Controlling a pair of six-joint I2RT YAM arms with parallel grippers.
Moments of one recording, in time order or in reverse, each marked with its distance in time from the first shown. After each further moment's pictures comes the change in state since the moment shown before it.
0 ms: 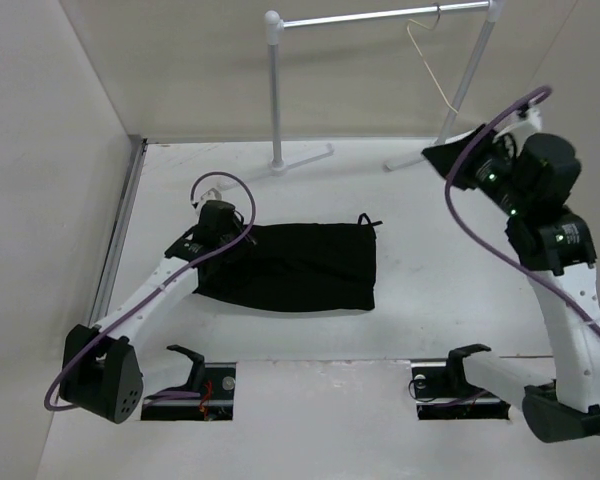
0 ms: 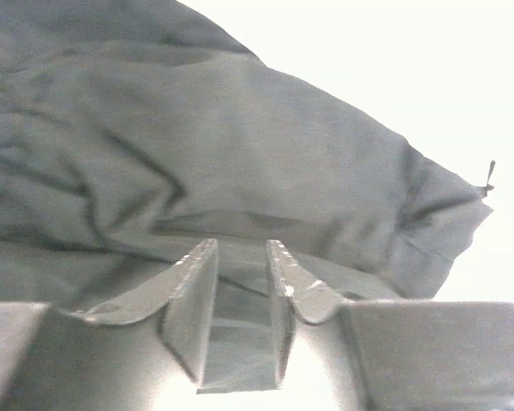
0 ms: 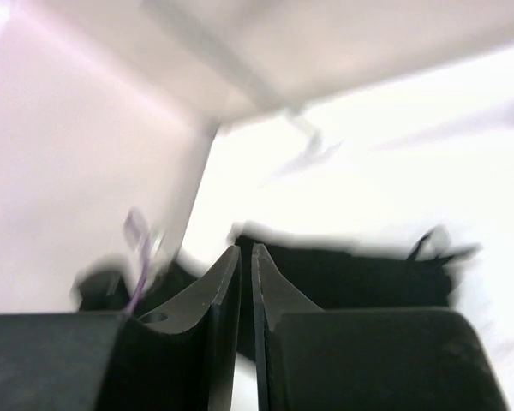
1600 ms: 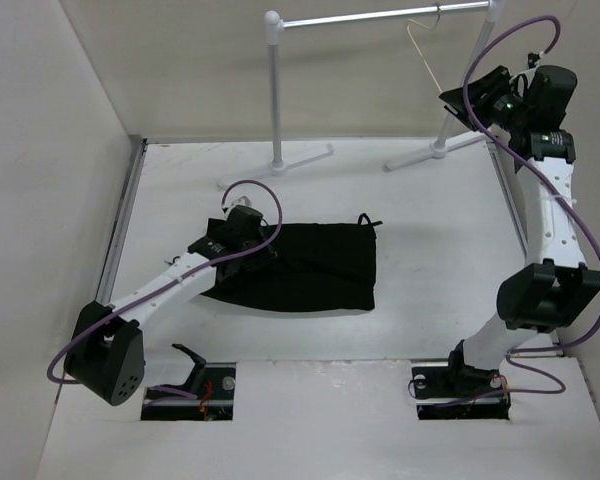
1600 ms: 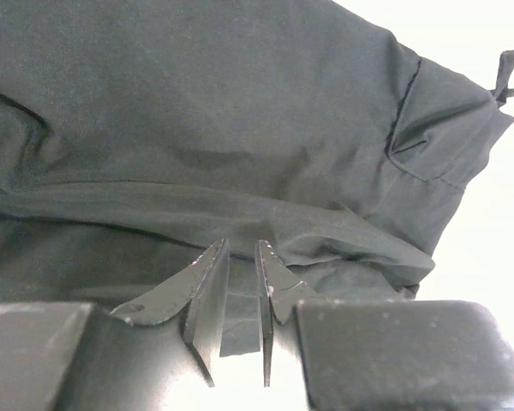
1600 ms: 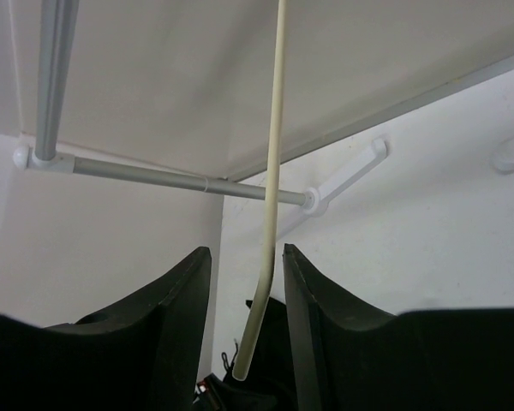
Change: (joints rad) left arm -0.176 0.093 0.040 -0.011 0.027 -0.029; right arm -0.433 0.615 0.375 0.164 -0.373 0.183
